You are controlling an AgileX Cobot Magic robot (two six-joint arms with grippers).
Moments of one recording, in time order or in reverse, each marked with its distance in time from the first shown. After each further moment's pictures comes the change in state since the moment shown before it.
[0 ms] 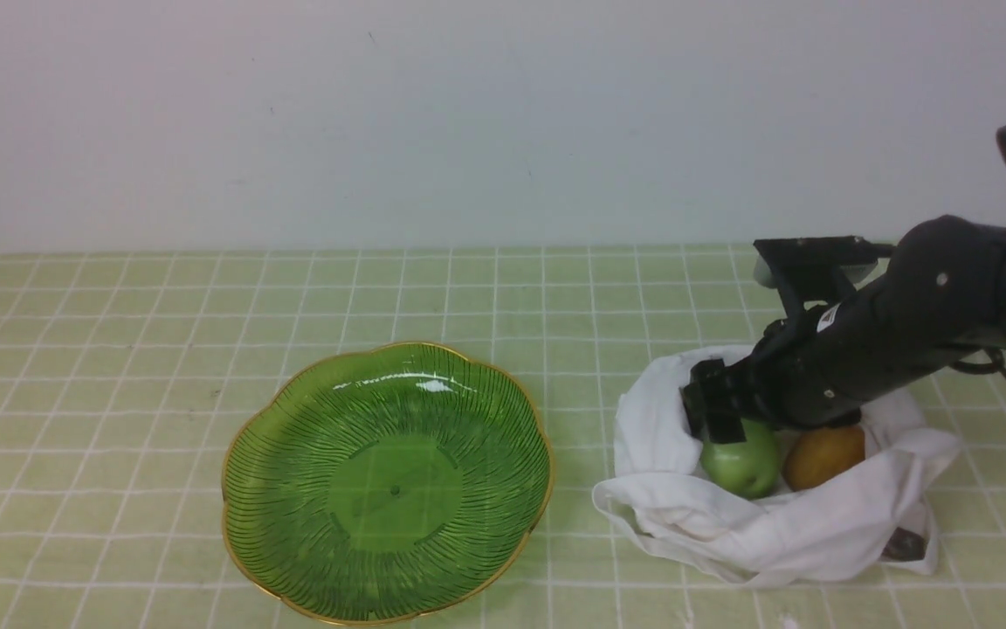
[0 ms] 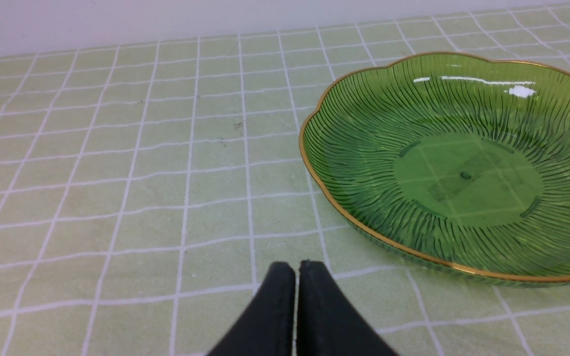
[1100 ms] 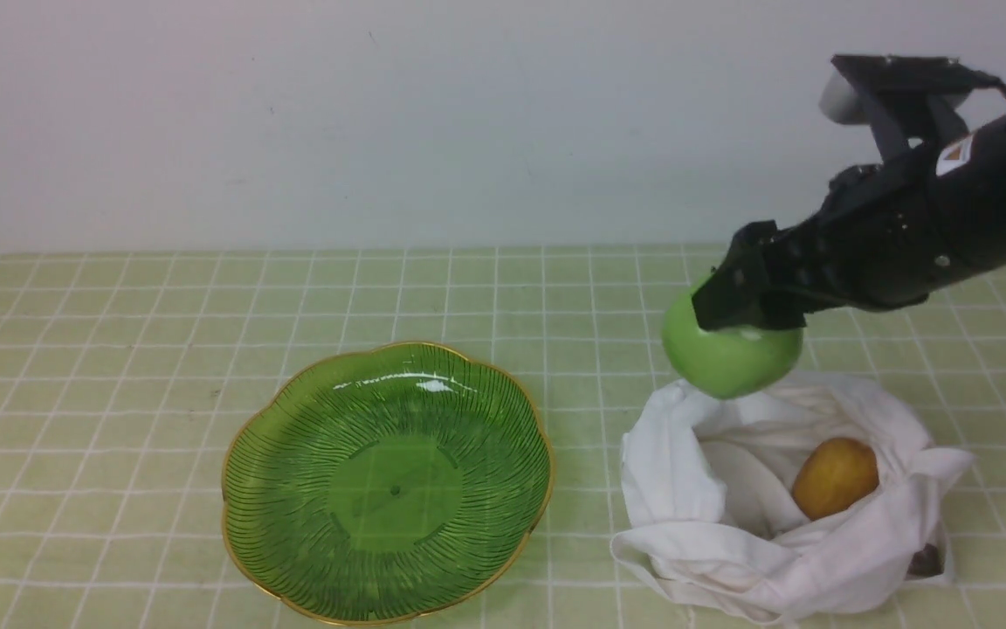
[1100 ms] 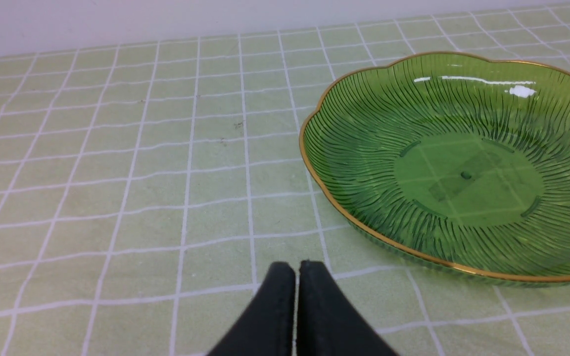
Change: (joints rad) right arm 0.025 -0.308 -0.184 0.074 0.272 -0.055; left arm 0.000 0.000 0.000 0.000 0.000 0.000
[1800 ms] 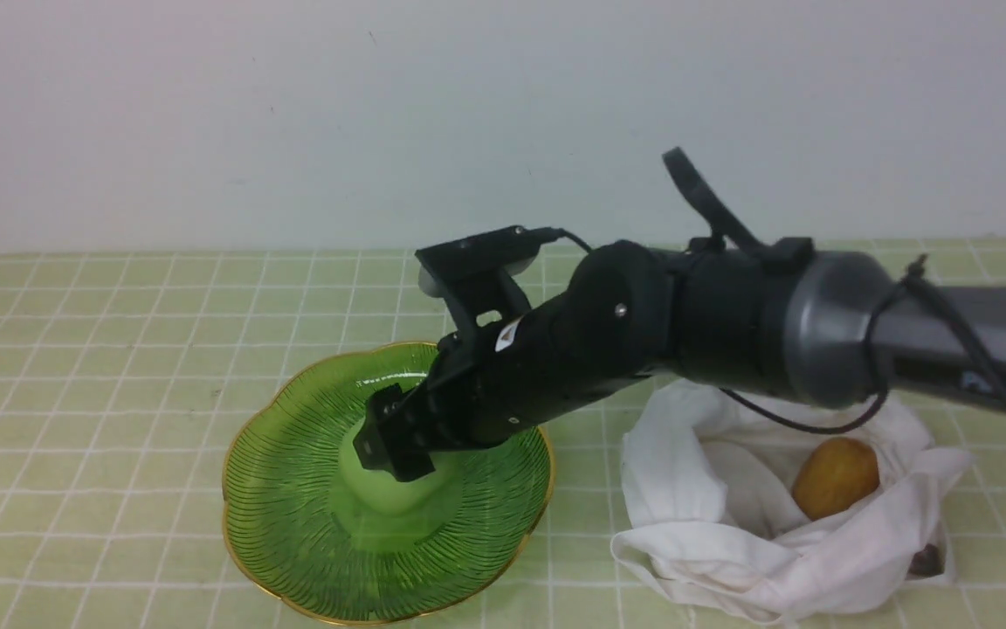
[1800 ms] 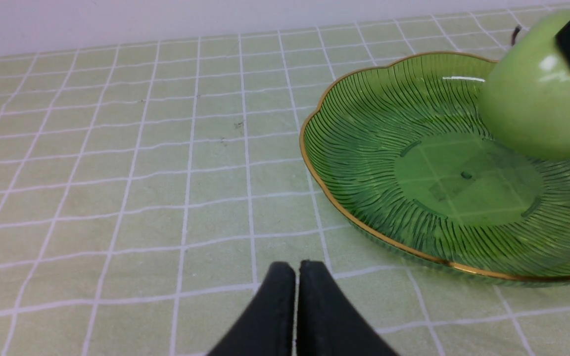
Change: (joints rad) right arm 0.414 0.505 -0.179 0.173 -0.374 -0.099; left arm 0.000 0.000 0.000 0.000 0.000 0.000
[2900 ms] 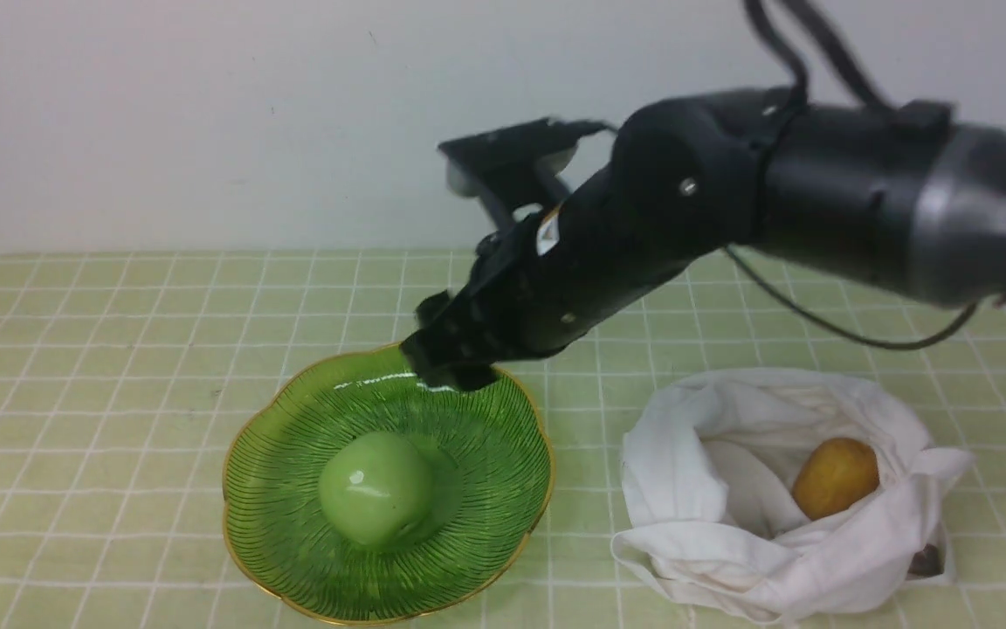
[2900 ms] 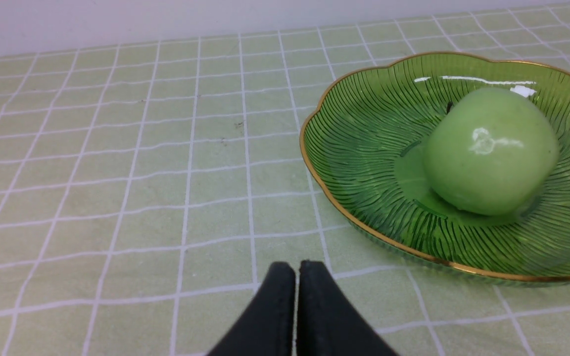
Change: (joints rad) right arm -0.044 -0.207 -0.119 -0.427 0.340 0.325; left arm 0.000 0.000 0.000 0.000 0.000 0.000
